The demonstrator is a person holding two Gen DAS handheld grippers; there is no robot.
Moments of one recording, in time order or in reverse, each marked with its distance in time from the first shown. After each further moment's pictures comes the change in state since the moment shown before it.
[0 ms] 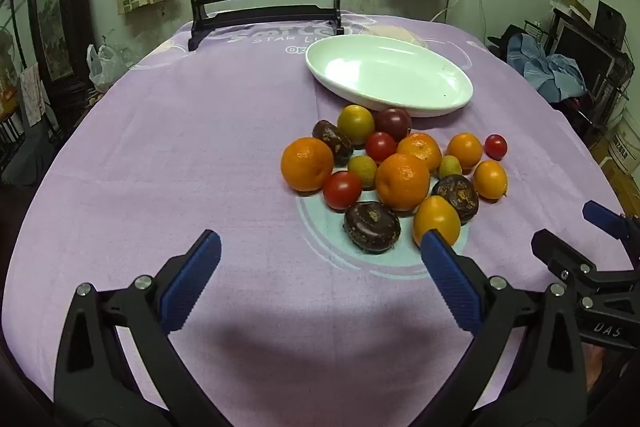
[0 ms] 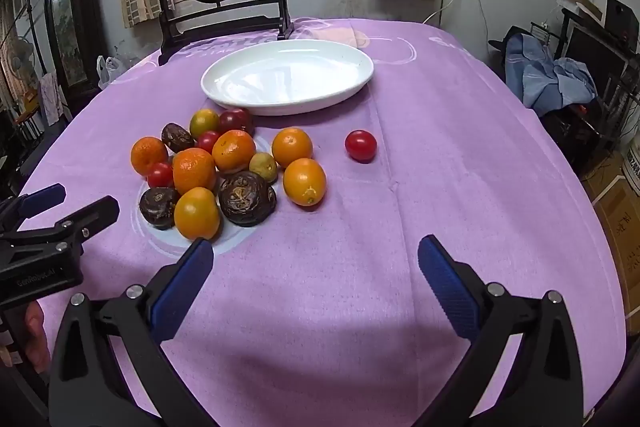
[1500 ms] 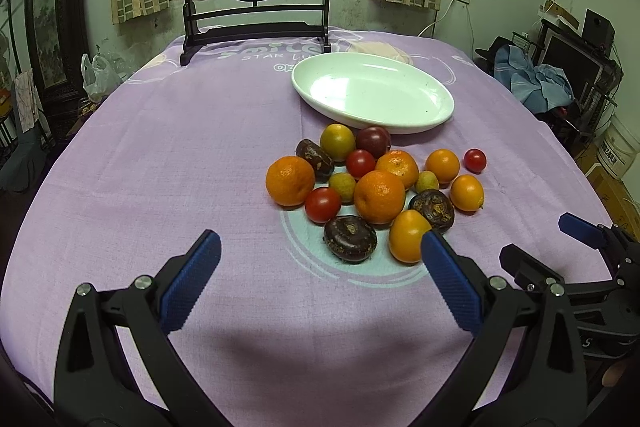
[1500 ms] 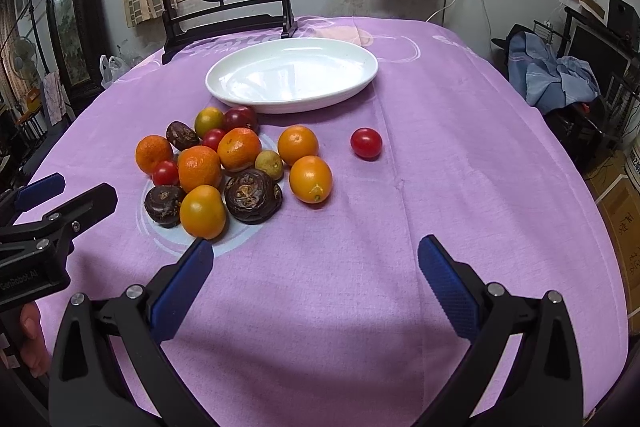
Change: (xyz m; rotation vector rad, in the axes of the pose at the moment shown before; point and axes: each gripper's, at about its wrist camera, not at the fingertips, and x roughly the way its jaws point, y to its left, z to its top) left arm -0.015 -0.007 0.006 0.002 -0.037 -0.035; right arm 0.000 0.003 -0.001 0.001 0.009 0.014
